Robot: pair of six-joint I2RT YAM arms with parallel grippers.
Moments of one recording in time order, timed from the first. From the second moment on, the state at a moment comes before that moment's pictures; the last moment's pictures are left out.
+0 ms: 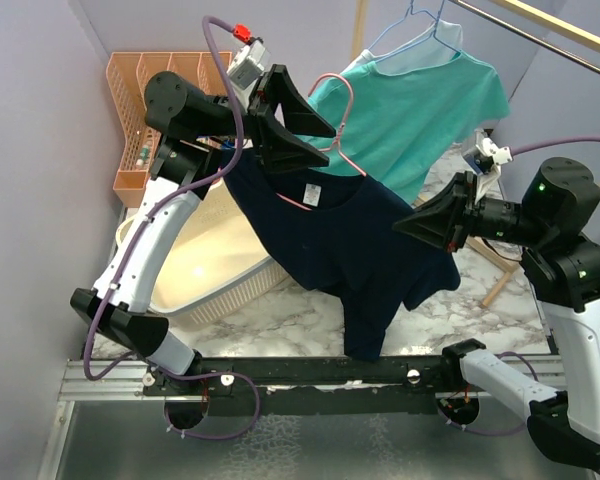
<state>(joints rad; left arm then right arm) -0.44 1.51 1.85 0.29 1.30 -0.68 0.30 0.93 1.51 -0.71 -0.95 0.12</state>
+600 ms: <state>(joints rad) -0.49 1.64 1.91 0.29 1.32 -0.75 0.30 0.95 1.46 -0.73 -0.83 0.09</state>
